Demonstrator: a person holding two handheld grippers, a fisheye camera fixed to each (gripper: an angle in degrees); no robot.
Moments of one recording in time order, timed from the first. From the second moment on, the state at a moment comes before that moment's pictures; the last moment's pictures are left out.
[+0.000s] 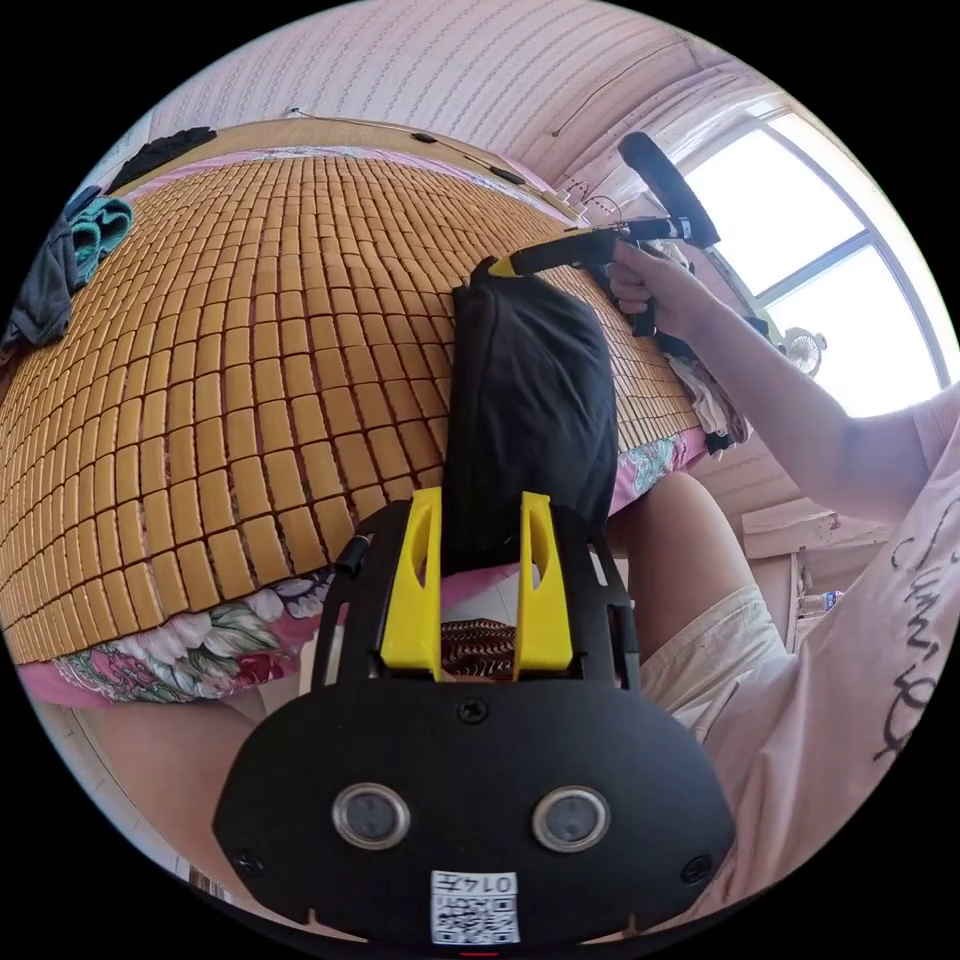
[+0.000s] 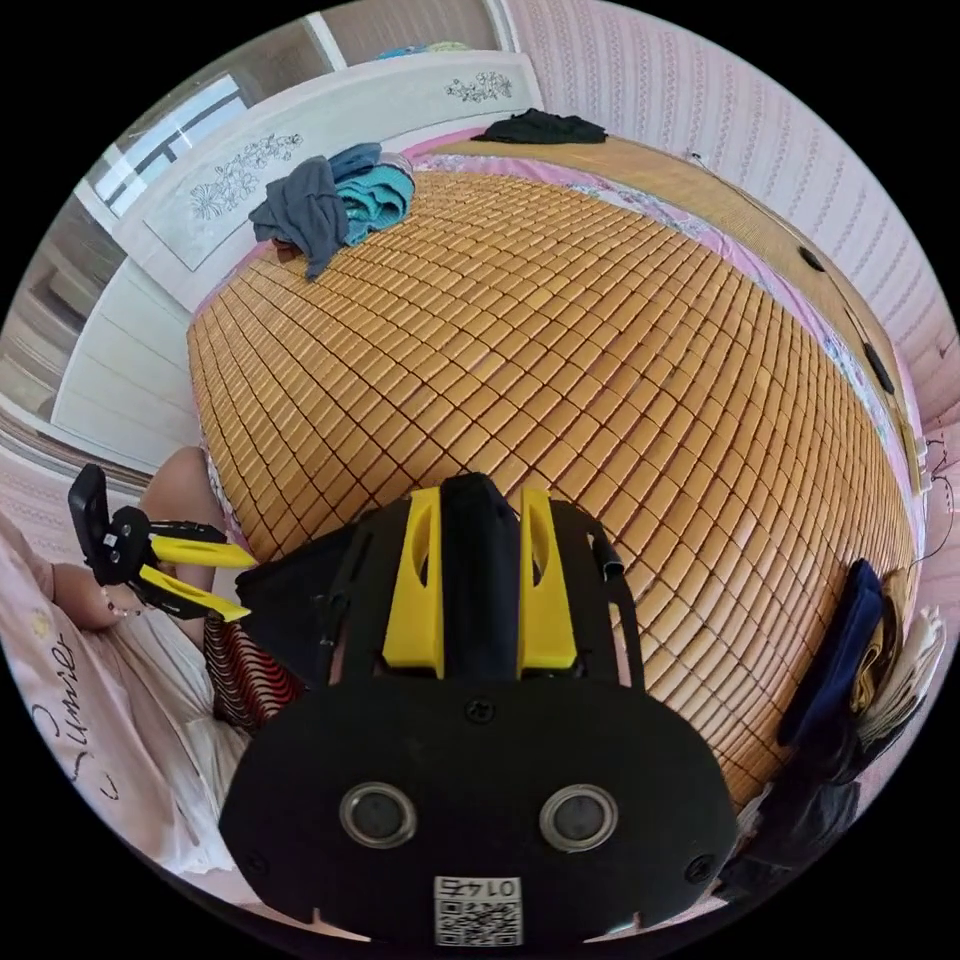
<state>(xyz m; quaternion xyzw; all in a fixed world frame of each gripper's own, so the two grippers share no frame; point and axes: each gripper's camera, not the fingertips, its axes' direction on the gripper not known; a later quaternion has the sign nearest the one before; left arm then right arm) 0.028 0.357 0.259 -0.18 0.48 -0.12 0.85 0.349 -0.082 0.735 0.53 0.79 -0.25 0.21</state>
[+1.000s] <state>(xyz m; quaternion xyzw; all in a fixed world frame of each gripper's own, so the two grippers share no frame) 0.110 0.306 0.081 -0.03 0.52 0.07 0.85 0.704 0.100 0.906 0.60 0.62 -0.49 0.13</state>
